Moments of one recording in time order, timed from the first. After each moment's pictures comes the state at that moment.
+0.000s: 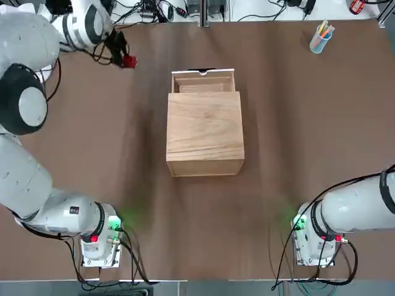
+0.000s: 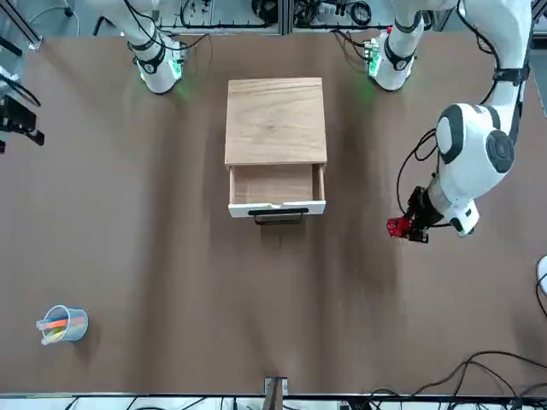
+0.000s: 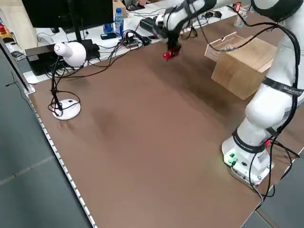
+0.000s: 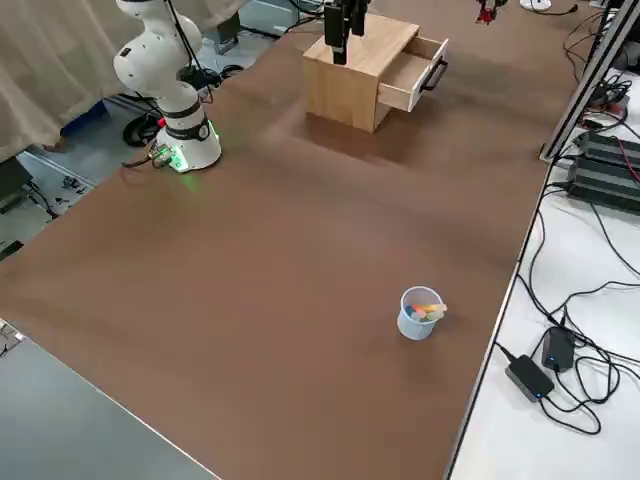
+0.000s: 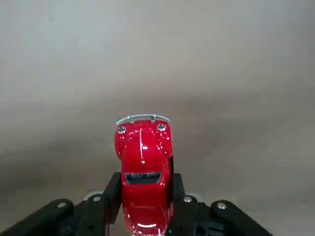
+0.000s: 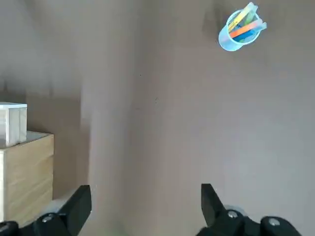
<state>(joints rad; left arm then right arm) -0.10 0.22 -0.09 -1.99 -0.19 2.32 -1.47 0.05 0.03 -0.12 -1.43 0.07 1.45 -0.19</state>
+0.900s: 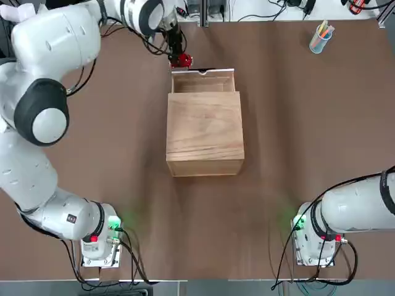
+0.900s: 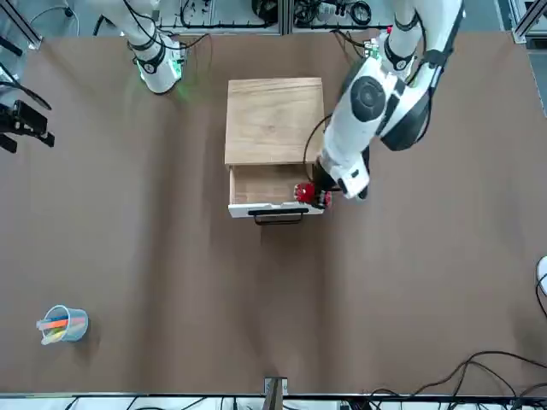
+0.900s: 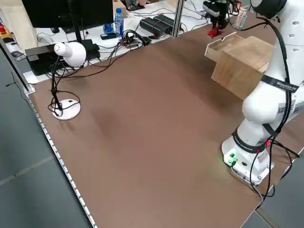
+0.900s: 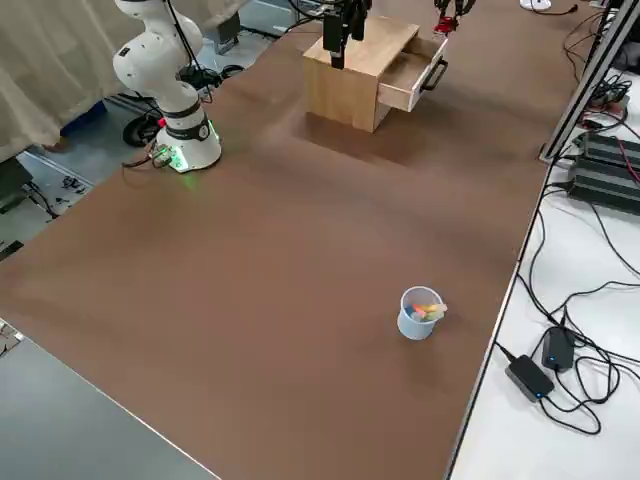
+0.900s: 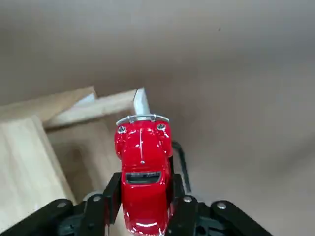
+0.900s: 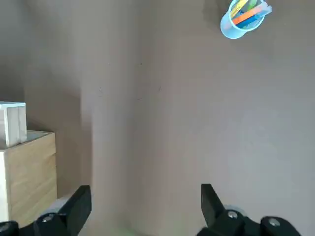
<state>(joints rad) -0.34 0.36 -0.35 -1.65 -0.03 2.08 -2.01 0.01 0.02 -0.08 -1.46 0.06 1.44 -0.15</state>
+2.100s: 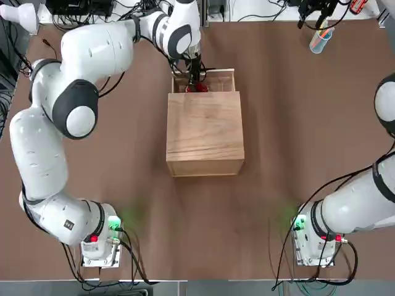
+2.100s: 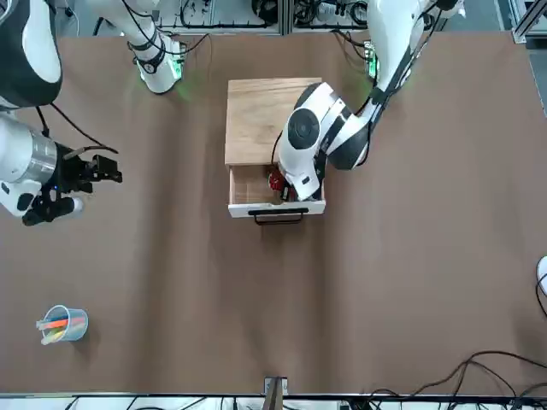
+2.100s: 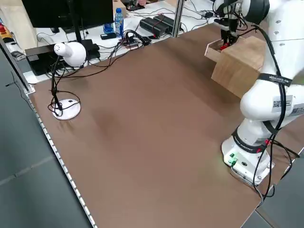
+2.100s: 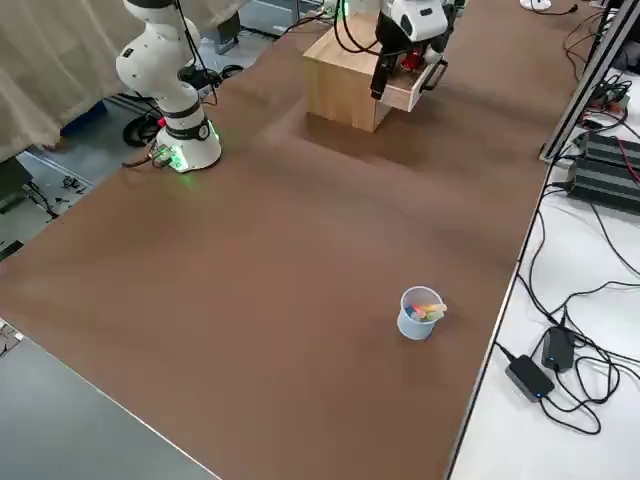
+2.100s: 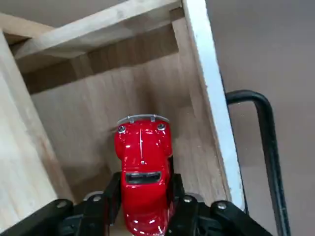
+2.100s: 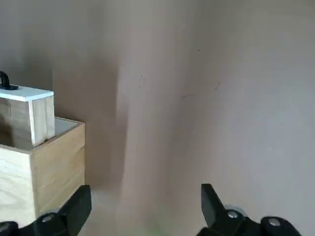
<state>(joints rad) -0.47 0.57 -0.34 -1.53 0.01 2.03 -2.09 0.13 0.22 -0.06 -1.48 0.19 1.50 -0.13</state>
